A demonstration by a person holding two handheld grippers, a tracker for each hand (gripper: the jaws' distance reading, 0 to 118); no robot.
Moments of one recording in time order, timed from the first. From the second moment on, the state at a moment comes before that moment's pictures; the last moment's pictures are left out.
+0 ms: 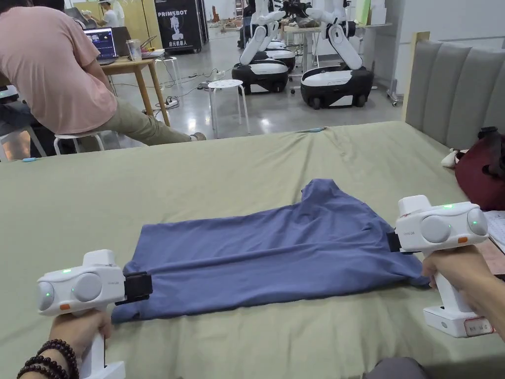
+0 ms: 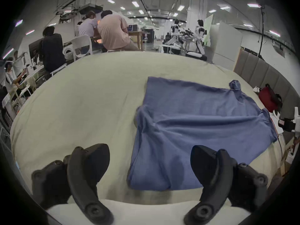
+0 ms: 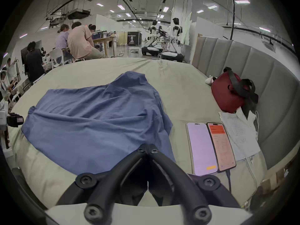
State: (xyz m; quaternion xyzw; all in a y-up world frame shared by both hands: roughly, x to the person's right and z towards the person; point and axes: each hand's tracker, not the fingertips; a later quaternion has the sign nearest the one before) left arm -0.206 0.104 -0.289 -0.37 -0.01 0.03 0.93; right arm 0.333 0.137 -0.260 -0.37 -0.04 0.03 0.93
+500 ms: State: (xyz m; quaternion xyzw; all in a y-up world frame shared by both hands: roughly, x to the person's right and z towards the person) left arm -0.192 0.122 -0.285 -0.38 -0.05 0.00 0.93; right arm 0.335 0.123 -0.270 -0.38 -0.04 0.03 0.92
